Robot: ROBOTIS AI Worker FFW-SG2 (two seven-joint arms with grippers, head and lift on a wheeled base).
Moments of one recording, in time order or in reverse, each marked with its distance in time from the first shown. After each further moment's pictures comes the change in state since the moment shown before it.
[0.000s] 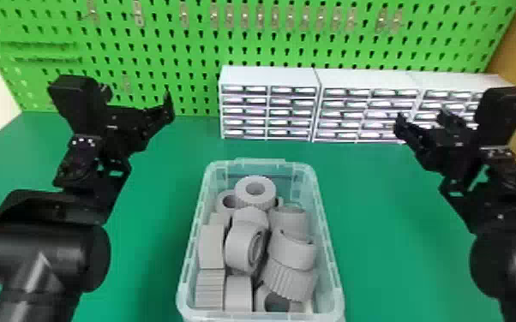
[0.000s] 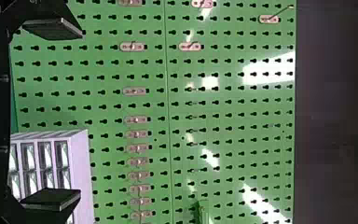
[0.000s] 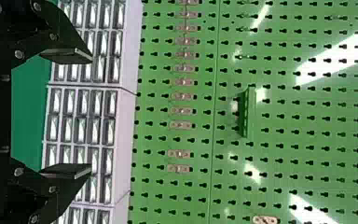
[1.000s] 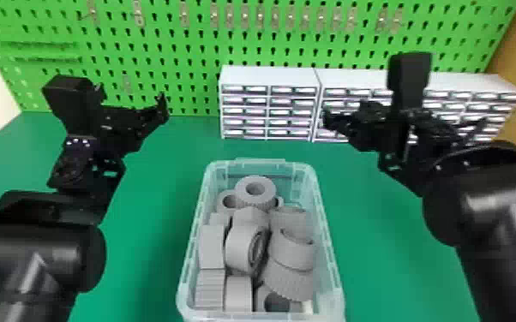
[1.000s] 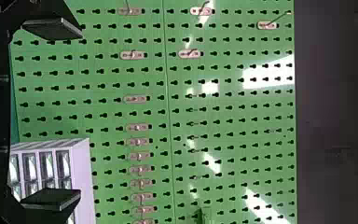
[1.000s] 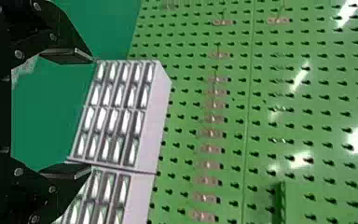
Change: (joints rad) left arm 0.004 -0.001 0.018 0.000 -0.023 0.000 0.000; right arm -0.204 -0.056 0.273 0.015 -0.084 0.350 -0.002
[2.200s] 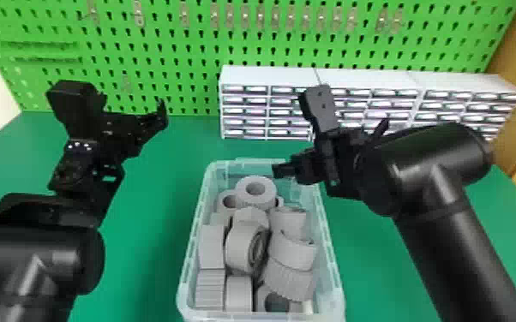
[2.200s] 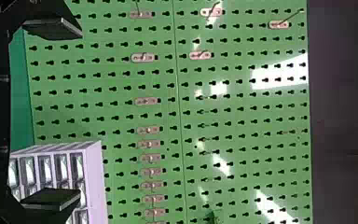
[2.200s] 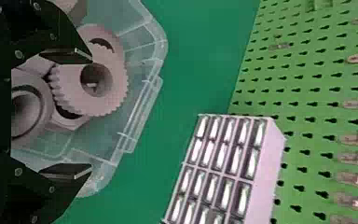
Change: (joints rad) left arm 0.009 0.001 0.003 0.000 -0.009 0.036 0.000; right arm -0.166 0.062 0.208 0.157 -0.068 0.455 -0.081
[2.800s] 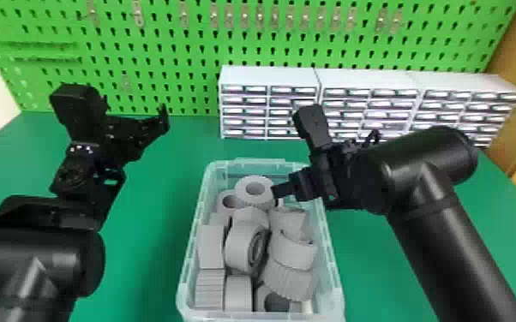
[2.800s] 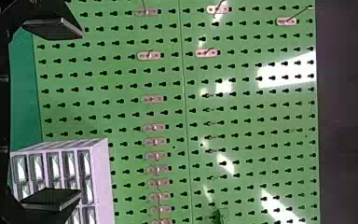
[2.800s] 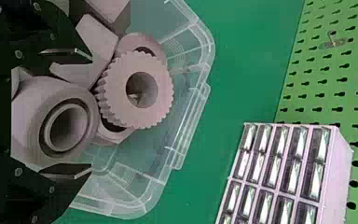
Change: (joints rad) left arm 0.007 0.002 -0.002 0.000 0.004 0.014 -0.003; right arm -0.019 0.002 0.010 0.069 -0.042 0.089 0.000
